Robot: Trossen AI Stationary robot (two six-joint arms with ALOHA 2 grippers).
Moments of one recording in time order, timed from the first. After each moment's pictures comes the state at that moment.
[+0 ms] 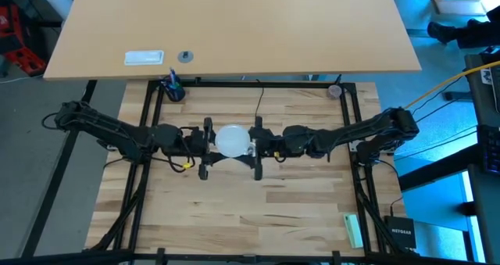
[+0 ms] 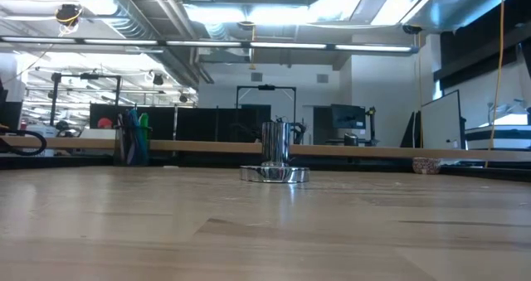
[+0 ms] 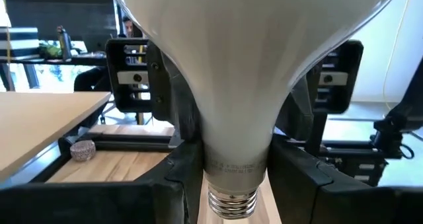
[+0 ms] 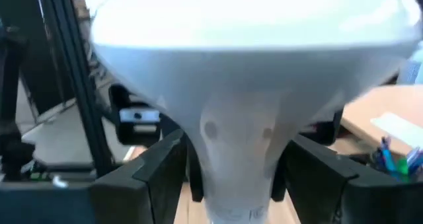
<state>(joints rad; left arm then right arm) -0.24 1.15 0.78 0.40 -0.26 -0.02 0.19 1.60 1.20 0.45 0.16 0.04</state>
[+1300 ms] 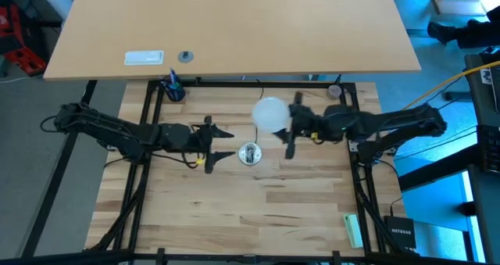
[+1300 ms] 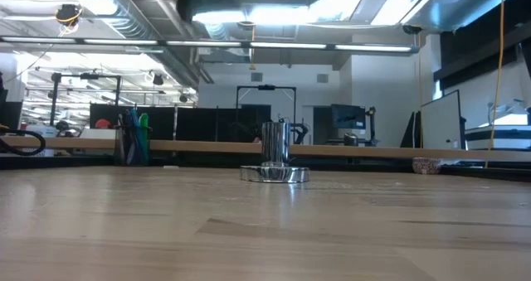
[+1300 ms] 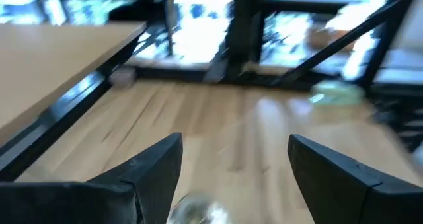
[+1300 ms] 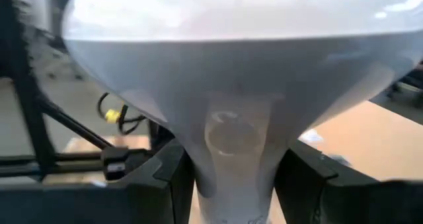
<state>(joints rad) -0.14 1.17 0.73 0.18 -0.31 -0.08 0.18 1.23 1.21 0.00 0.35 -0.06</state>
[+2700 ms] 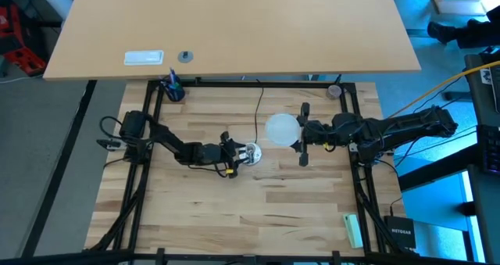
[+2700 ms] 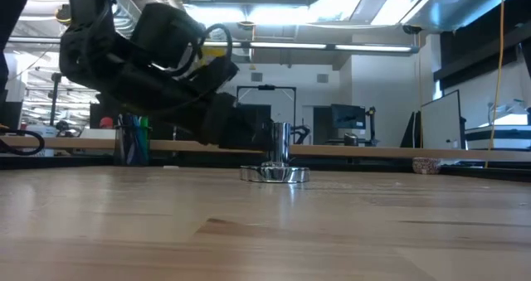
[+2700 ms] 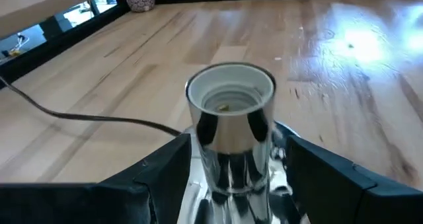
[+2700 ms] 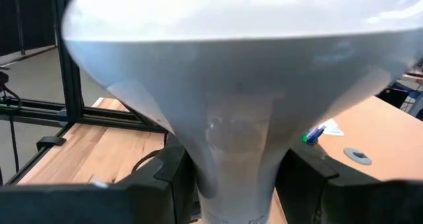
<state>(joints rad) -0.09 1.92 0.58 1.00 -0.39 -0.02 0.17 1.05 0.88 0.14 0.22 -0.16</state>
